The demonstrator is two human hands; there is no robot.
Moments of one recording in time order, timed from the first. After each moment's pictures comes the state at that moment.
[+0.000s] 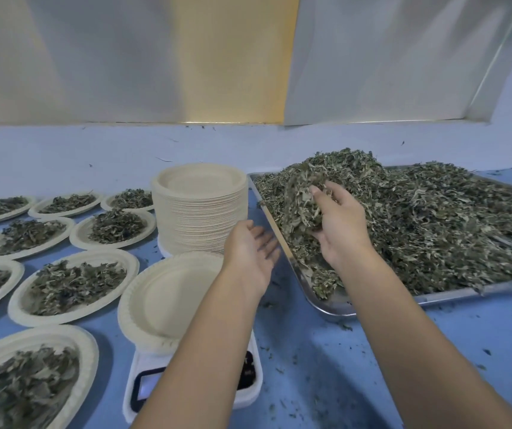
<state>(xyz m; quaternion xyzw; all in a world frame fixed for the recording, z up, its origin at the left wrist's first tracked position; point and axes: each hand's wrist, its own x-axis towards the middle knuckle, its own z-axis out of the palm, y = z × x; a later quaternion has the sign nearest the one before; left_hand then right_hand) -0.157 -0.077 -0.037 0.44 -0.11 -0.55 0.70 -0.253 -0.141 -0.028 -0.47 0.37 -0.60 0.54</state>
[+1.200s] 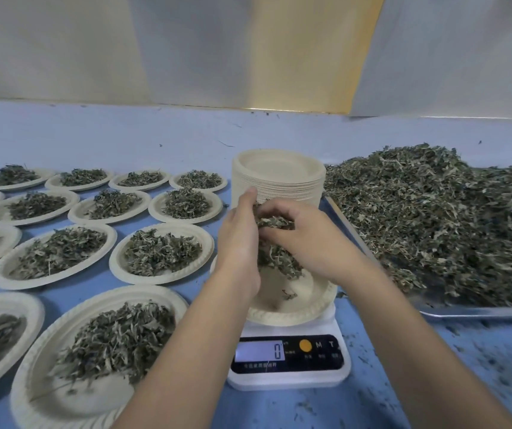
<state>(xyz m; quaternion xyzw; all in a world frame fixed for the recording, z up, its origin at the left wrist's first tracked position) -0.069 -0.009 -0.038 0.56 -0.17 -0.38 0.72 -0.159 -0.052 -0.027 -0.85 0.24 -0.30 0.35</state>
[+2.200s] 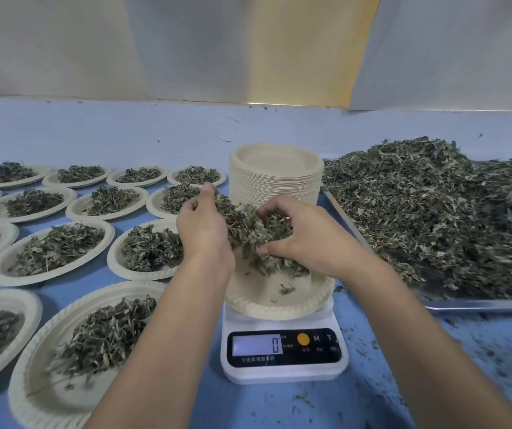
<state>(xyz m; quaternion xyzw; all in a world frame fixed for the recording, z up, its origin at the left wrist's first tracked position) -0.045 -0.002 -0.033 0.51 -0.08 -0.28 0.81 -0.168 -0.057 -0.029 -0.89 0.28 -0.24 0.27</state>
